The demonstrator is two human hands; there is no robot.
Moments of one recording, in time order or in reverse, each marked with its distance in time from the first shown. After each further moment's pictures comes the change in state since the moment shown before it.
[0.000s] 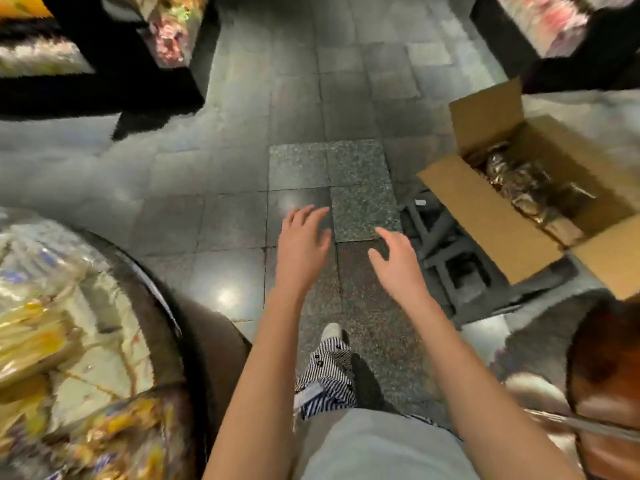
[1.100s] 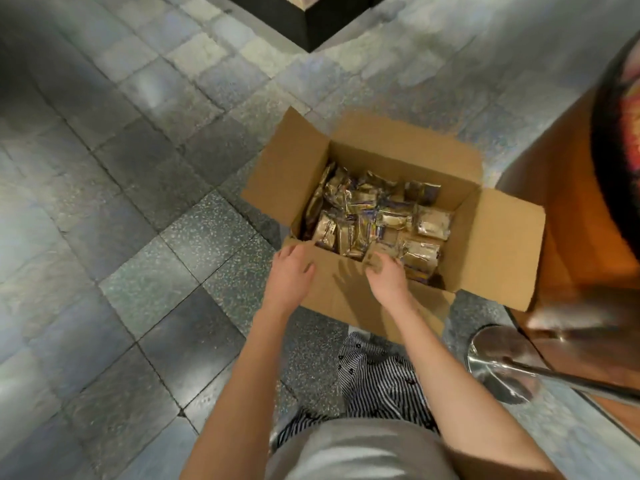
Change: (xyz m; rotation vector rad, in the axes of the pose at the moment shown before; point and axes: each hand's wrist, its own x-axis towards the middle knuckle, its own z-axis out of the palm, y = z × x) left_hand 0.398 0.256 0.342 0.114 -0.785 0.274; right_hand 0.339 0.271 -0.252 0.291 0.358 0.796
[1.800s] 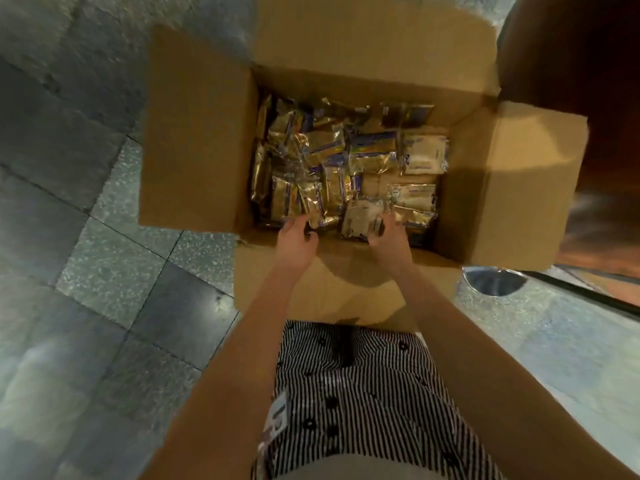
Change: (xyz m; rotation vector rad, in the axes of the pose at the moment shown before) left_hand 0.205 0.002 0.121 0.014 -0.408 -0.199; right_hand 0.186 0.064 0.024 0.065 -0.089 0.422
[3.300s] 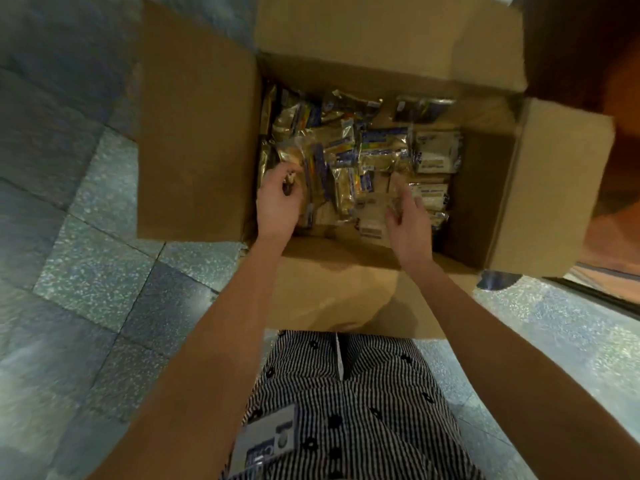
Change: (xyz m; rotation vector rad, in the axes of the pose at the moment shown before) left_hand 0.071 -0.003 -0.054 -0.317 0.228 0.149; right_hand 0.014 -0.022 -0.003 -0.047 0.269 -0.289
